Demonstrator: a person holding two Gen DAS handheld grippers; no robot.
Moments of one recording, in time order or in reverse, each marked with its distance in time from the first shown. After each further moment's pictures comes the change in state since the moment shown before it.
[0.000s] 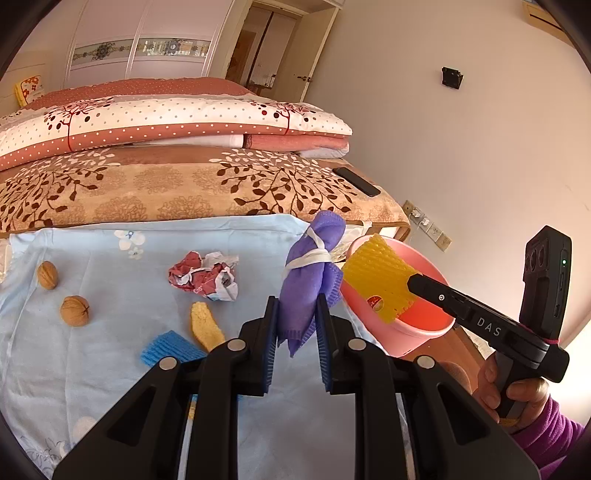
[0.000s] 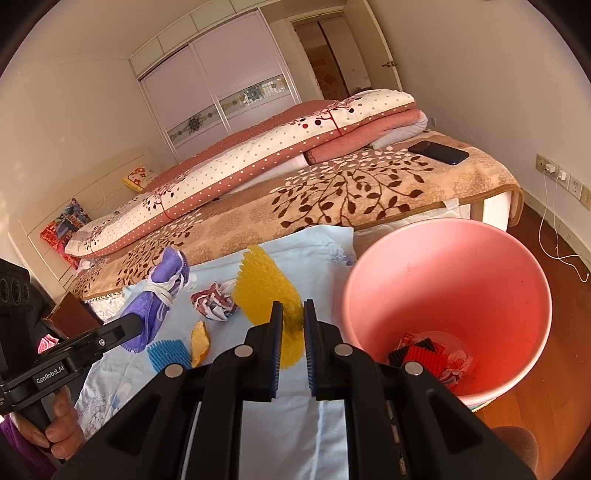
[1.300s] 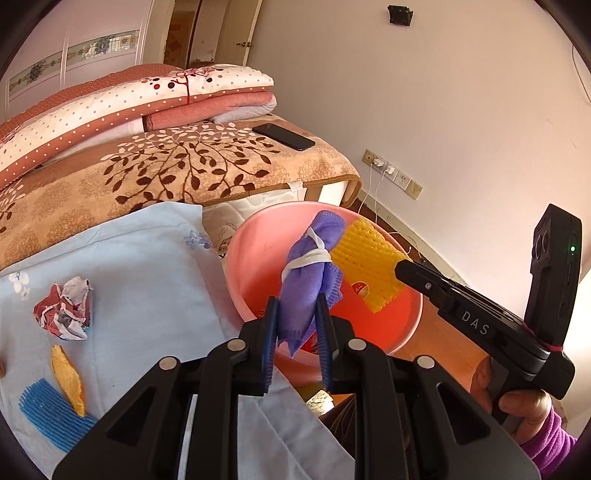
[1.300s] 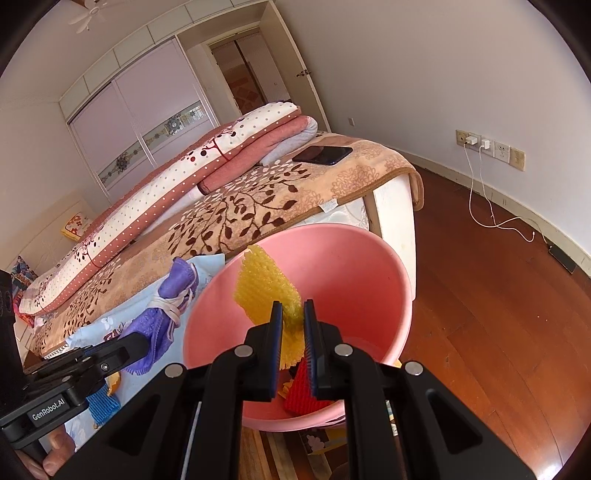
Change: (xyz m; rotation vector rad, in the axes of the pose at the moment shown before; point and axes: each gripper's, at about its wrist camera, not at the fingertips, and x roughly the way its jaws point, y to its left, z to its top) left arm 0.113 -0.128 0.007 0.184 0.158 -0.086; right arm -0.019 -0.124 -0.001 0.189 -0.058 -0.211
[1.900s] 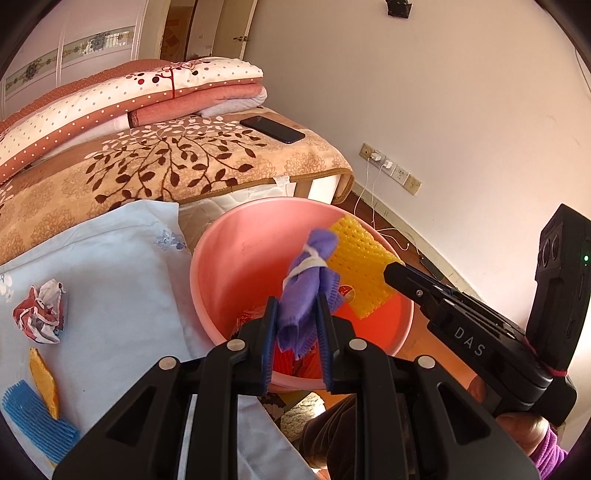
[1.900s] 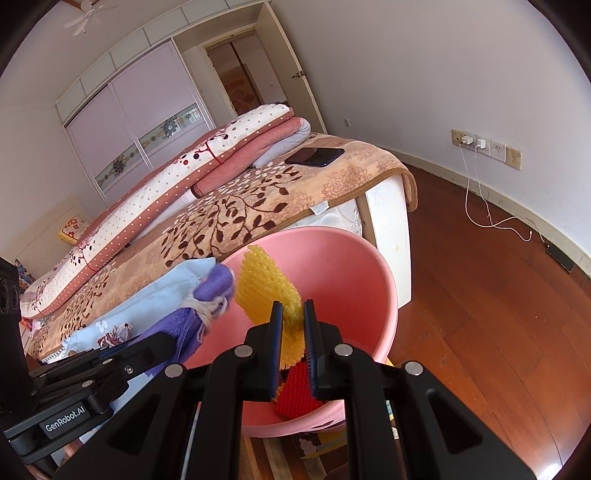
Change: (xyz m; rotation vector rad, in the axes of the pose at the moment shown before) left arm 0.024 -0.023 0.007 -0.005 0.018 0.003; right arm -0.001 -0.006 0.000 -0.003 -0.010 -0.008
